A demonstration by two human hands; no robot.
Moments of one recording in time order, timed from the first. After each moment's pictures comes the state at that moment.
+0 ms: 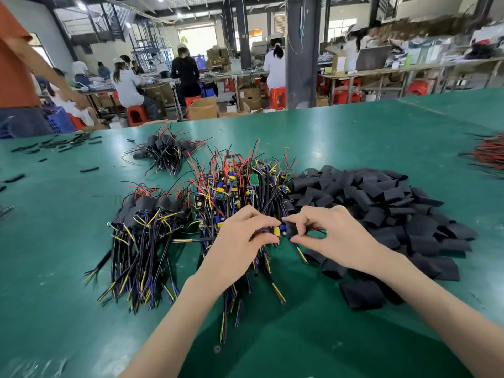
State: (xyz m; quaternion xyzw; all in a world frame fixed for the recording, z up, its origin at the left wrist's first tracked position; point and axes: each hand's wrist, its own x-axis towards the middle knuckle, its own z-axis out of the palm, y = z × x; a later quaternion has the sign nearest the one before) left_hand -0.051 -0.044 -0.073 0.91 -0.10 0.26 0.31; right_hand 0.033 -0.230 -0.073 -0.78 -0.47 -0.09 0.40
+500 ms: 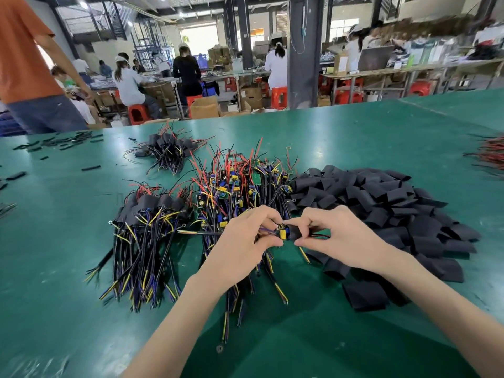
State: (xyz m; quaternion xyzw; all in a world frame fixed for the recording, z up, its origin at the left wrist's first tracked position) left_hand -0.052 -0.045 -0.072 0.91 -0.08 0.20 0.36; right_hand 0.031 -0.234 -0.068 -0.78 -0.48 -0.02 0.41
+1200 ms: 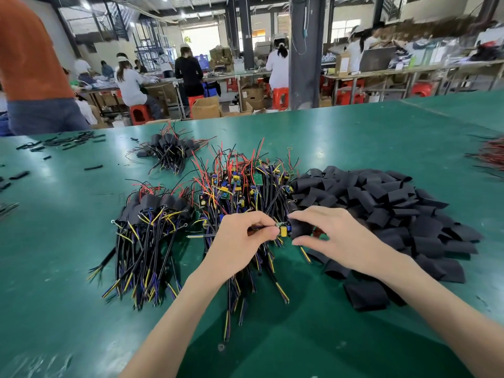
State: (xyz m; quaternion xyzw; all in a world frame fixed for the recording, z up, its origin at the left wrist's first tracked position) left_hand -0.053 -0.042 -0.064 0.89 -0.05 0.20 0.41; right_hand 0.032 -0.232 -0.071 -0.81 -0.49 -0.13 0.28
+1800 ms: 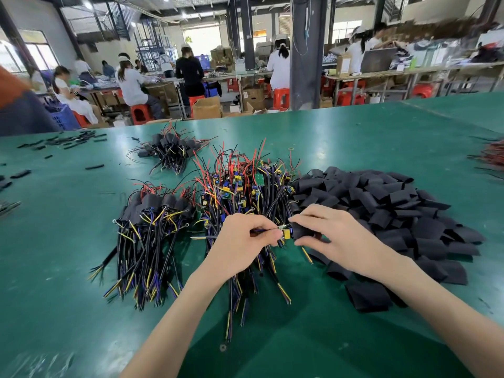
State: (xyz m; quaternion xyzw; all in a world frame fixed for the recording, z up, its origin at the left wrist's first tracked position) left_hand -0.056 -0.042 -0.062 0.90 -0.04 0.16 0.41; right_hand 0.025 -0.230 -0.066 -0.80 -0.53 -0.17 0.23
